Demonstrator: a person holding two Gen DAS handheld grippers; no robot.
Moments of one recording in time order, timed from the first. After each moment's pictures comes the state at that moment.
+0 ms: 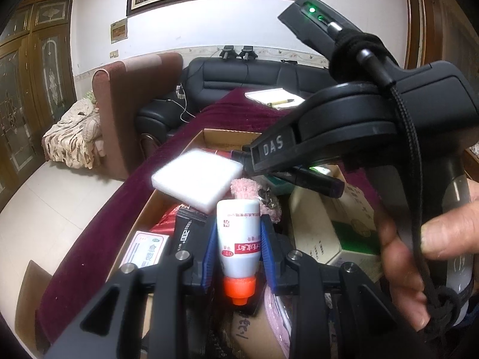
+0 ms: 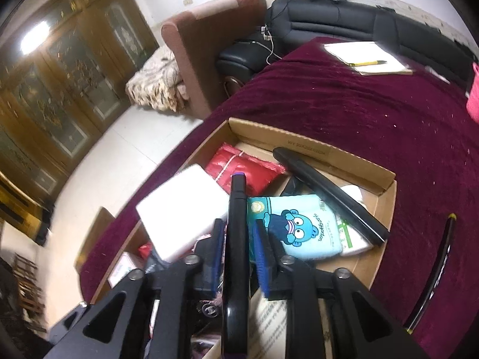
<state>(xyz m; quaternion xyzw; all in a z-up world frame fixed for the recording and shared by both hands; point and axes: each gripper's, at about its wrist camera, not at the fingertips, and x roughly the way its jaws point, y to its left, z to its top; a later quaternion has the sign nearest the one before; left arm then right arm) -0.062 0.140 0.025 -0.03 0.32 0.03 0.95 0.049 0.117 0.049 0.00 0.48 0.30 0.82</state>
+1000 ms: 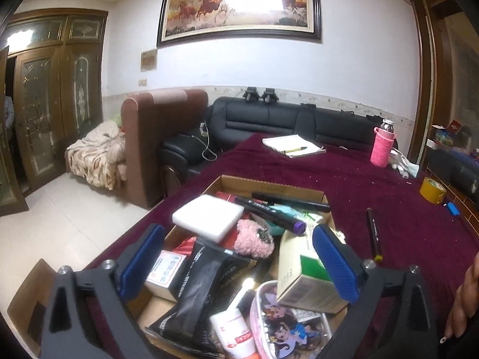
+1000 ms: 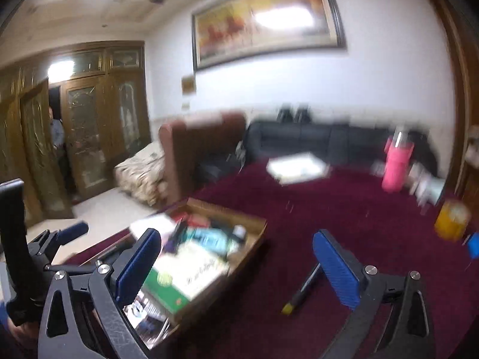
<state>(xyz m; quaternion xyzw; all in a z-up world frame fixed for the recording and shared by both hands) -0.097 0.117 0.061 -0.04 0.22 0.10 0.97 -0.067 -0.044 0.094 0.02 0.22 0.26 0.94</state>
